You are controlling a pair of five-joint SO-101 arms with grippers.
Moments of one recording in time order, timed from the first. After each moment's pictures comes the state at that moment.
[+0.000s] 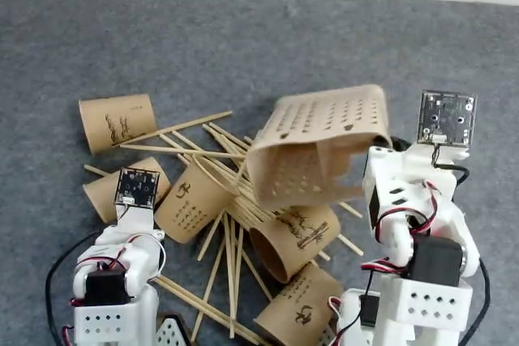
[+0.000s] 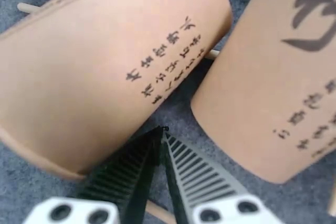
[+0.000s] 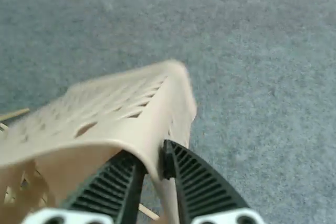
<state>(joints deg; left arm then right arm) -9.0 -103.8 96.0 76.4 -4.5 3.9 -65.8 41.7 62.6 5.4</state>
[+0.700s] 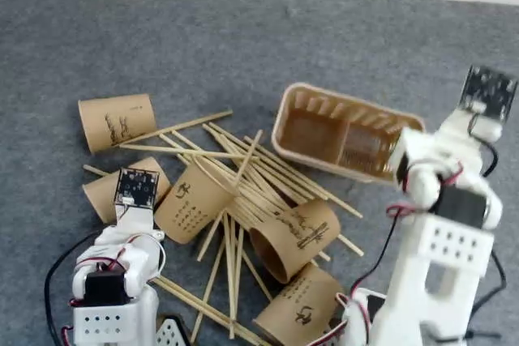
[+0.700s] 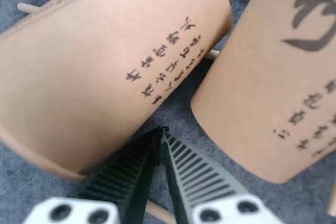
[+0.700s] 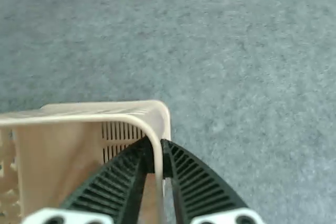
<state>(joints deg) -9.0 -103.8 96.0 76.4 -4.5 13.5 -43.8 32.6 62.6 -0.4</state>
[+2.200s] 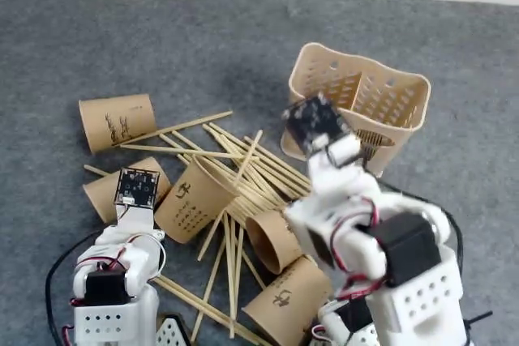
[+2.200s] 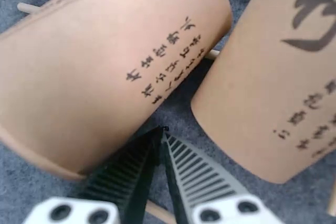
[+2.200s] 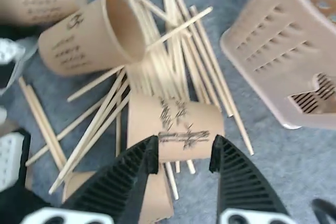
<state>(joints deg) -9.0 -103.8 96.0 76.4 -4.5 -32.2 -52.6 18.2 100.1 8.7</state>
